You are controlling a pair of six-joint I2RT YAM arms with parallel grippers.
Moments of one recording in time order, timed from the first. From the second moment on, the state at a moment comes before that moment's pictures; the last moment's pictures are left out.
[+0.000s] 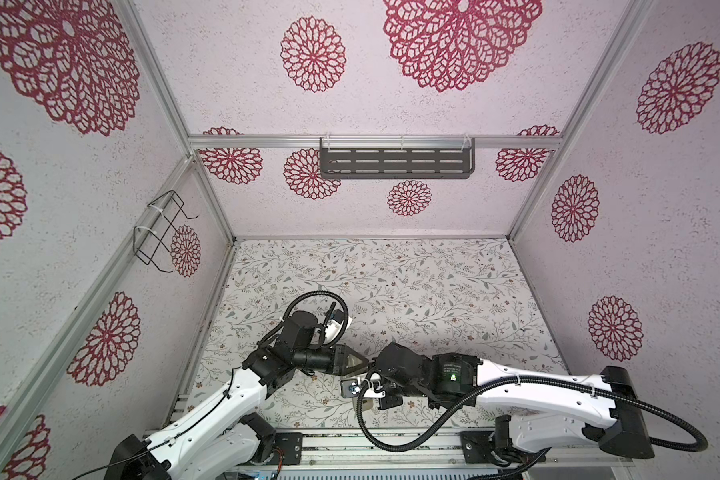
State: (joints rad) left arm -0.62 0.96 0.59 -0.25 0.77 -0.70; right arm 1.35 1.28 1.07 -0.57 0.07 -0.52
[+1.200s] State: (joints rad) left arm -0.62 0.96 0.59 -0.22 0.79 -0.72; right arm 1.37 1.22 1.05 -0.53 0.16 -0.53
